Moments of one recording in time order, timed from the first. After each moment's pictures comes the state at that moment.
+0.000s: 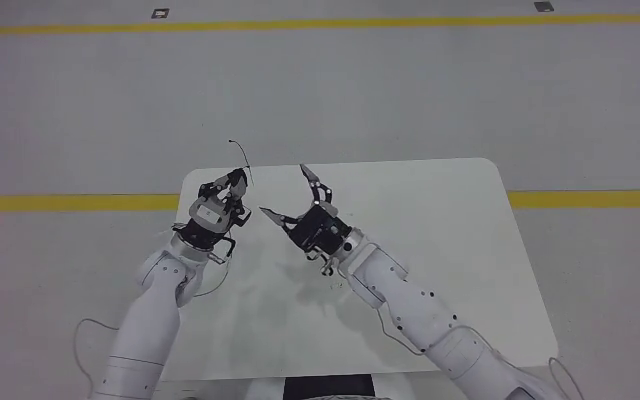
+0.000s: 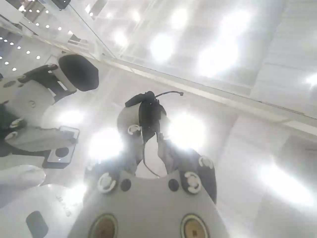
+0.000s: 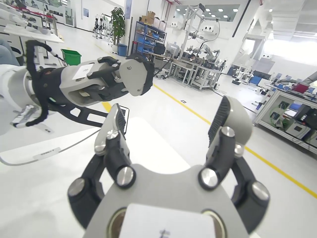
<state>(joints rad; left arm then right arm) 1.50 -1.21 -1.45 -1.59 -1.56 0.34 -0.76 -1.22 -1.34 0.78 -1.58 -1.57 -0.04 -0.30</state>
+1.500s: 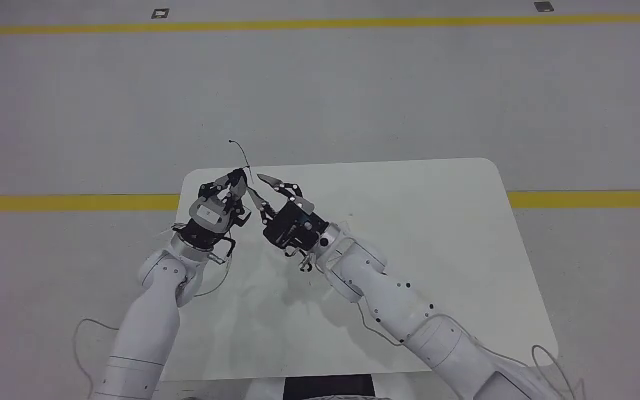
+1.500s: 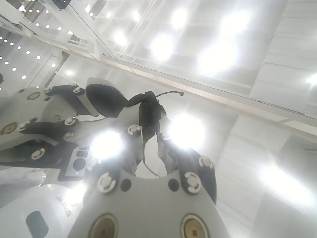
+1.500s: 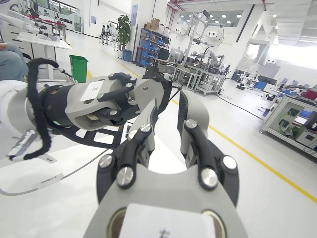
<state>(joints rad) 1.50 -1.21 -1.45 -1.59 -1.56 0.34 -0.76 -1.13 -1.44 0.72 -1.47 -1.57 -0.02 -0.33</state>
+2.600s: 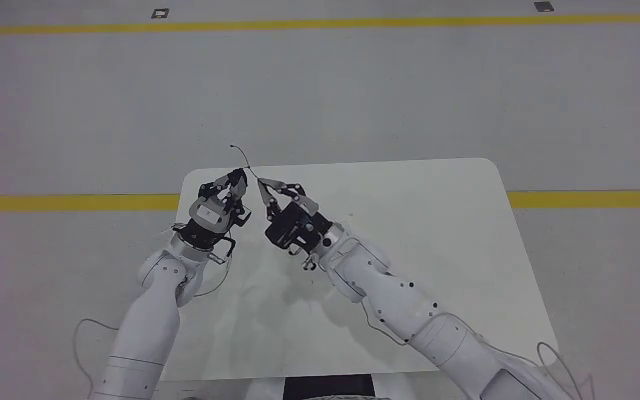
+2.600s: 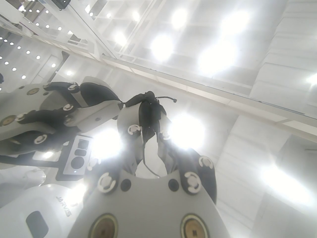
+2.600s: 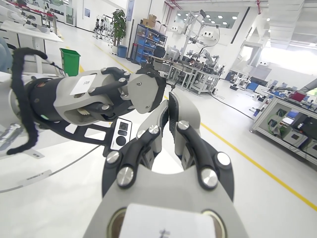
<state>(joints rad) 1.50 -1.21 -1.45 -1.59 -1.56 0.34 -0.76 -1.12 -1.39 0.69 -1.49 -1.57 0.04 -0.31</state>
